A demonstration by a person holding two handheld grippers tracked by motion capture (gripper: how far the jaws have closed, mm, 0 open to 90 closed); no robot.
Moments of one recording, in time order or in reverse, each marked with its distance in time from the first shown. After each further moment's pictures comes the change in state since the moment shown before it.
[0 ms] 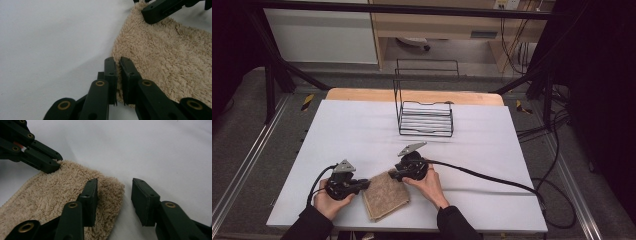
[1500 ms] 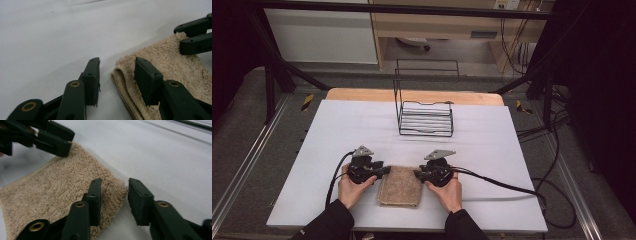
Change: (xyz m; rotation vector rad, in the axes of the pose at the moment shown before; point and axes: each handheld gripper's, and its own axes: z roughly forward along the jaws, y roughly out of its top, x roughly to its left) left arm -0.007 0.046 0.051 -0.104 -0.004 -0.058; right arm -0.011 -0.044 -0.061 -0.091 -0.205 0.126
